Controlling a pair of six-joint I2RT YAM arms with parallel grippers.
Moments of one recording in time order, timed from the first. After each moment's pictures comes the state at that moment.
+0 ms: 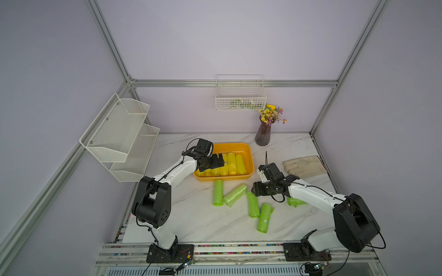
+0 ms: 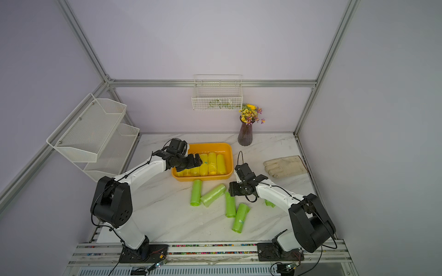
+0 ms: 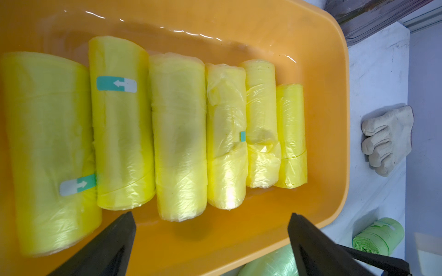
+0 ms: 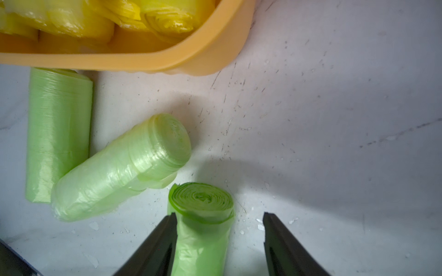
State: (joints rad) left arm -0.37 1.73 1.31 -0.54 0.16 -0.55; right arm 0.53 1.46 0.83 -0.44 -0.16 0.43
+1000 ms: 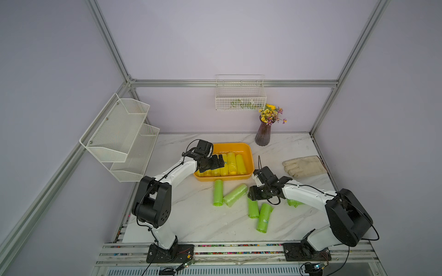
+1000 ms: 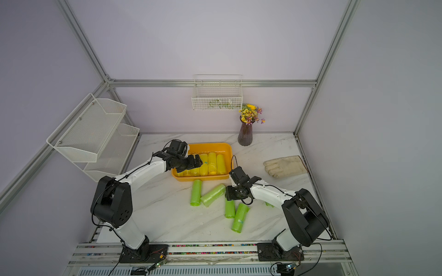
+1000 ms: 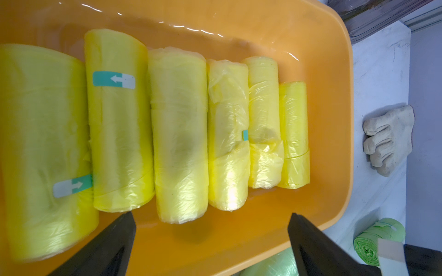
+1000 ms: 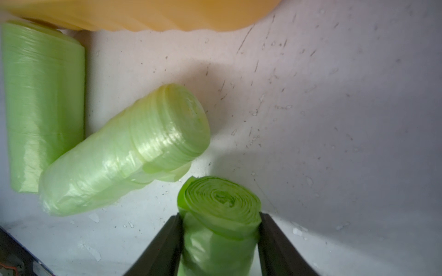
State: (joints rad) left arm -0.37 1.73 1.29 -0.52 0.16 -0.55; right arm 0.60 1.52 0.83 -0.42 -0.18 0.47
